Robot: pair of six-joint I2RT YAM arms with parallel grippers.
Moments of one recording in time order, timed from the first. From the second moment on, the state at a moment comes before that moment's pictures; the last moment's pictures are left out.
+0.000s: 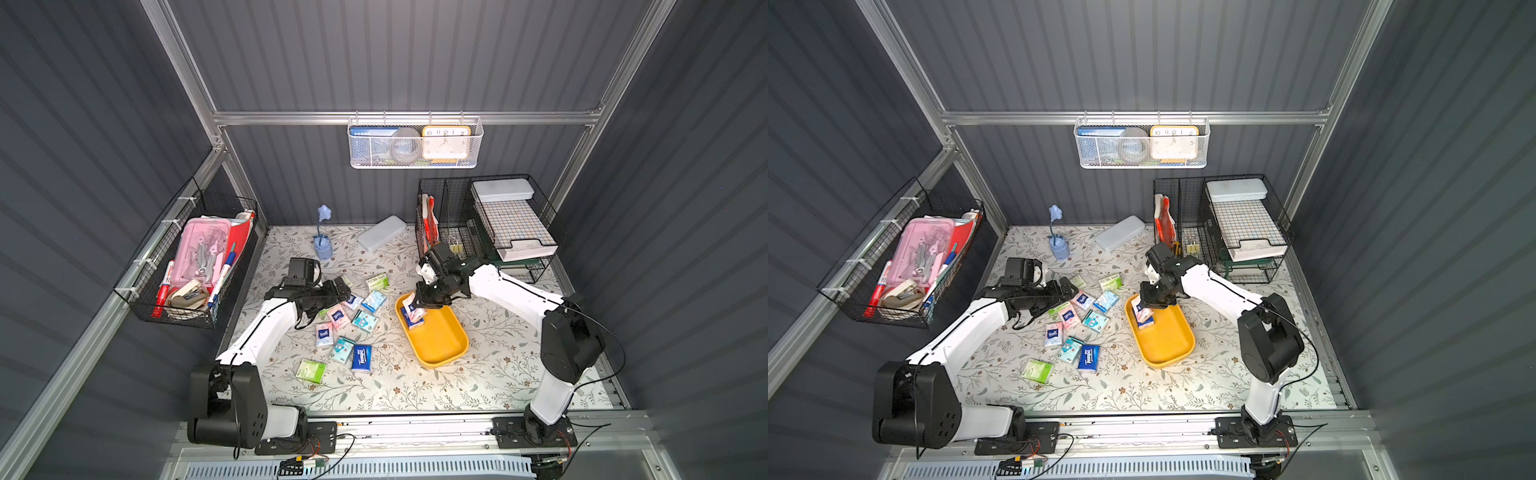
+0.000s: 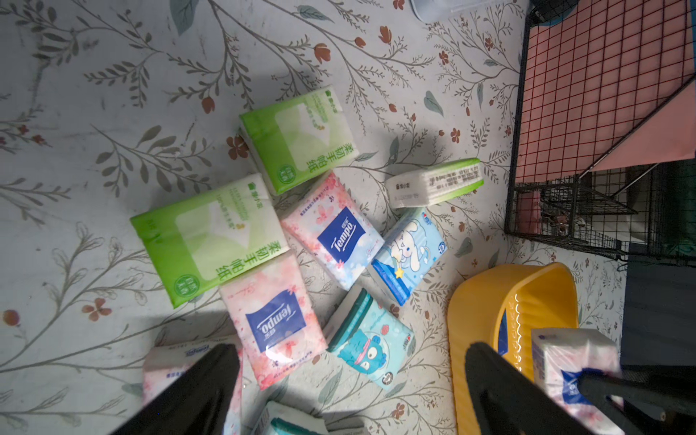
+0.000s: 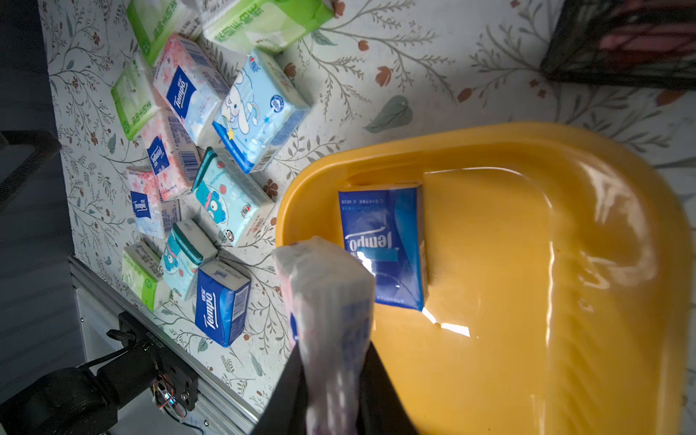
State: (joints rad) left arm -0.14 1.38 0.95 -0.52 0.30 -0.46; right arm 0.59 1.81 1.41 -0.75 -0.34 0.49
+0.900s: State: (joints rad) left arm -0.14 1.36 0.95 -0.53 0.28 -0.46; right arm 0.59 1.95 1.43 -0.70 -0.36 0.47
